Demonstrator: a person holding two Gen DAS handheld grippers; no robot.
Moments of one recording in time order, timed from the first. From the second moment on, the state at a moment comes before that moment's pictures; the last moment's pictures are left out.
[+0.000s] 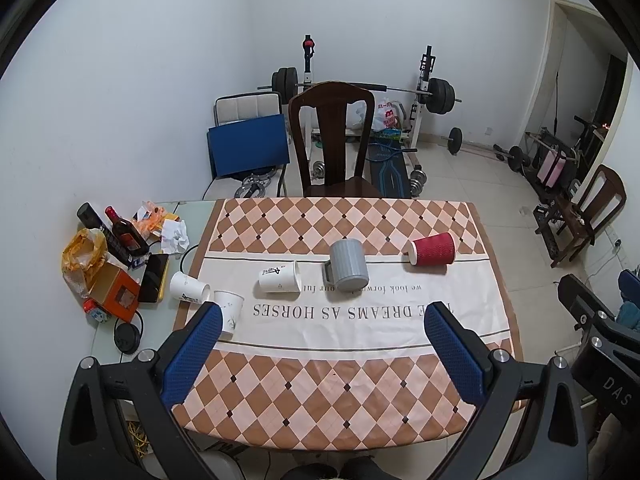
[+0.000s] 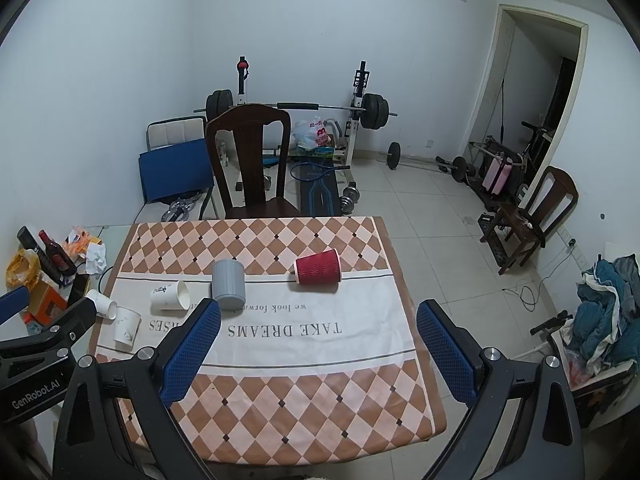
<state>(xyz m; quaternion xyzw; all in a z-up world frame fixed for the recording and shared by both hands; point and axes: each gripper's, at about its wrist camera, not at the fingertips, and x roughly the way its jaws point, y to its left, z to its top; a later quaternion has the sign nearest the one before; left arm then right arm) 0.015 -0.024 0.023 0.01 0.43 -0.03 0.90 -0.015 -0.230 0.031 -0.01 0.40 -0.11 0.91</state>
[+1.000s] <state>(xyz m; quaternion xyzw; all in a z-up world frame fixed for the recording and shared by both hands) 0.129 -0.086 -0.154 0.10 0.55 -0.05 0.82 0.091 -0.311 -0.212 0.02 0.60 -0.19 0.78</state>
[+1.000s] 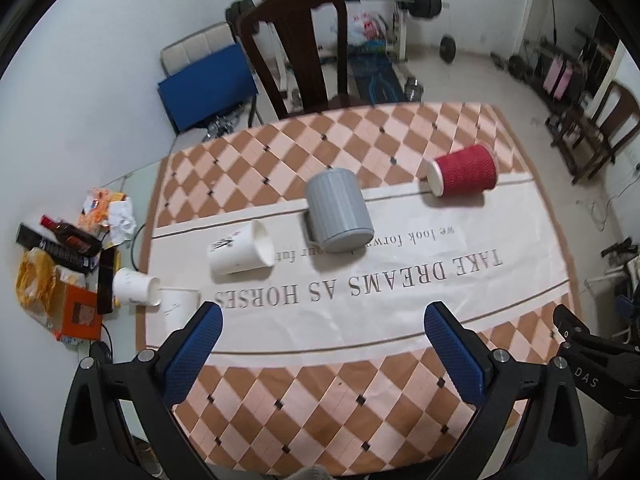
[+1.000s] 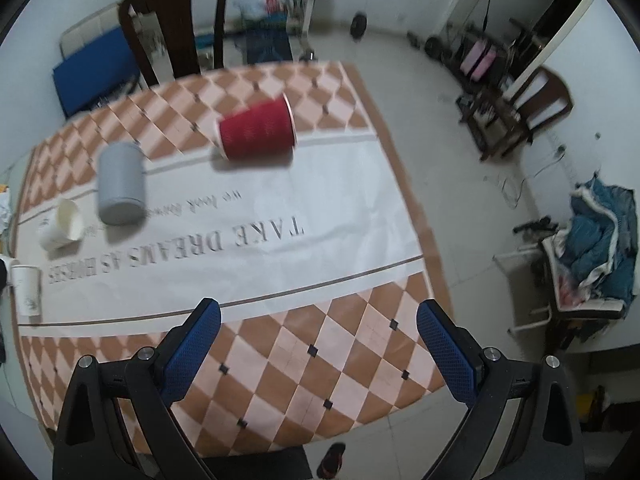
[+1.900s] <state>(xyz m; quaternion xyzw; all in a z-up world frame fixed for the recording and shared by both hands) 0.294 -0.323 -0.318 0.42 0.54 -0.28 0.67 0.230 -0.470 -0.387 0.06 0.71 -0.18 0.68</state>
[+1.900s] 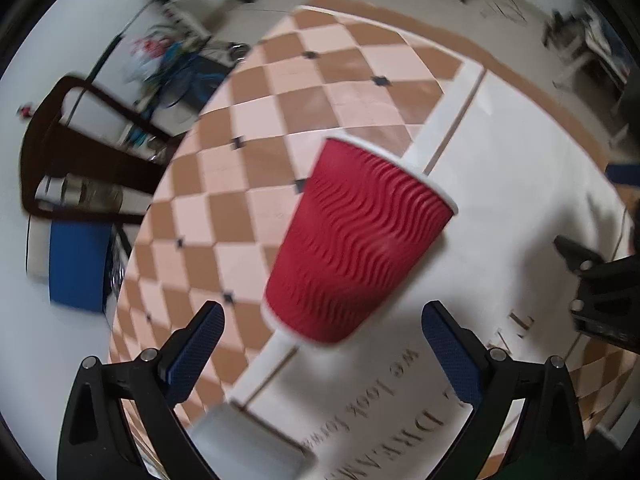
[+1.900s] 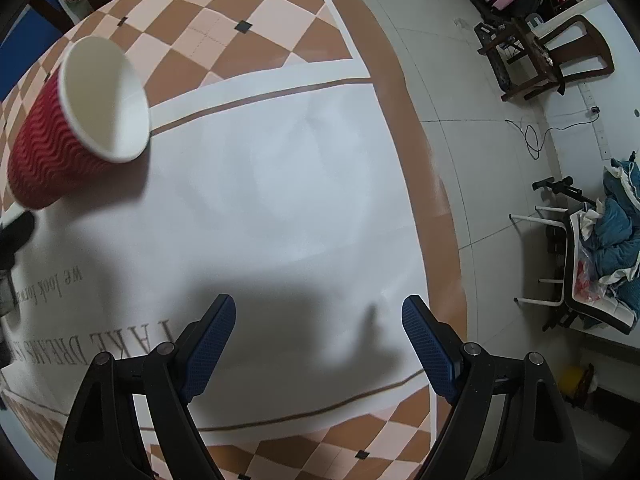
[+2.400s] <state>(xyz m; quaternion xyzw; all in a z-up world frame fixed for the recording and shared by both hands) 0.301 -0.332 -0.319 0.38 0.55 -0.28 0.69 0.217 -0.503 -0.388 0.07 0.72 -0.19 0.67</state>
